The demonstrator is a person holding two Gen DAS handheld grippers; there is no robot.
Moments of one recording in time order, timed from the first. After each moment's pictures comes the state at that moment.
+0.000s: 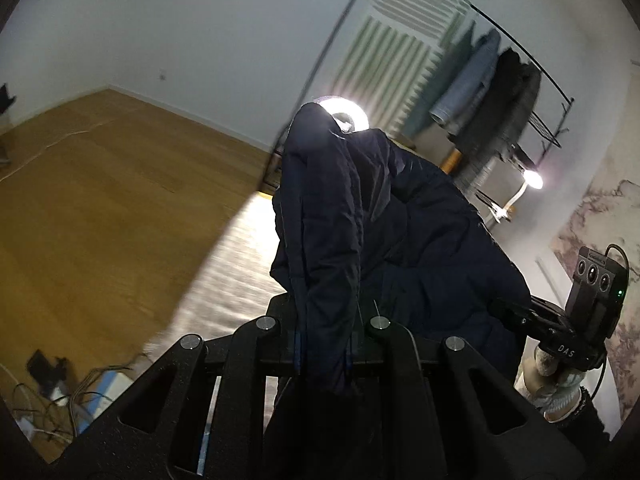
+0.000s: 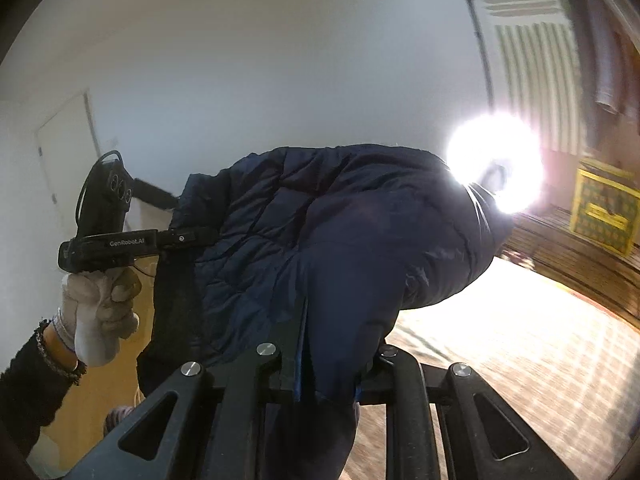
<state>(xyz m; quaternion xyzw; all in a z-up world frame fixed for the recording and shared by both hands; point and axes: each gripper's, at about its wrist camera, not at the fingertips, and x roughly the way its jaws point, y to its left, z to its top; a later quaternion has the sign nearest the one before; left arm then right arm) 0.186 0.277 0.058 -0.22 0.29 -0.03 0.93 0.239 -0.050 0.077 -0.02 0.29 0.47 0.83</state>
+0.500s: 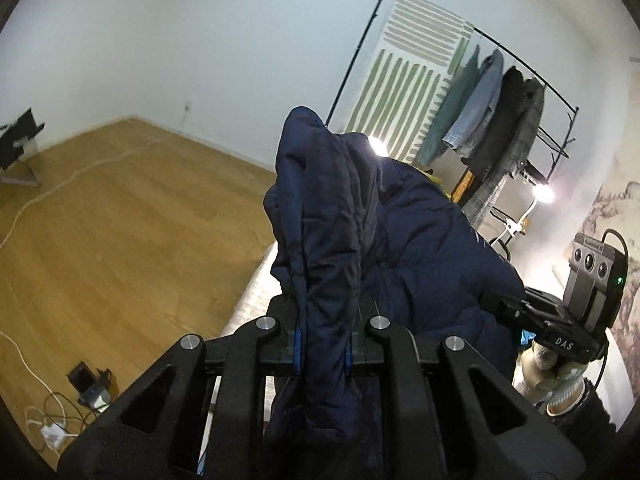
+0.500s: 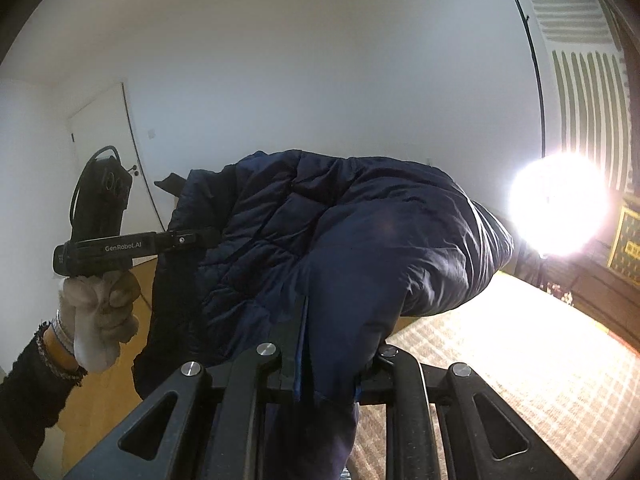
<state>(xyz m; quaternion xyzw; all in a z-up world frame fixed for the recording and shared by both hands) 0.121 0.299 0.107 -0.18 0.26 0.00 0.95 0.232 -0.010 0.090 -0.02 0.26 0.52 0.82</state>
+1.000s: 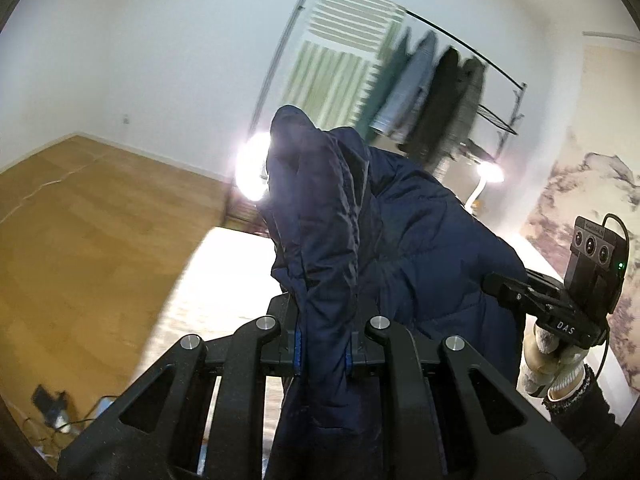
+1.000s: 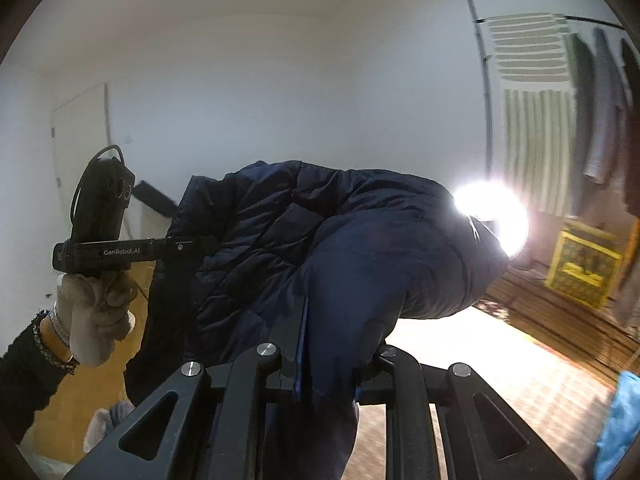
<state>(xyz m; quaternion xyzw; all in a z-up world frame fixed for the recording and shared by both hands) 0.158 0.178 0.124 -0.16 0.24 -0.10 0.95 0.226 -0.037 0.109 -0.05 0.22 0.45 0.86</state>
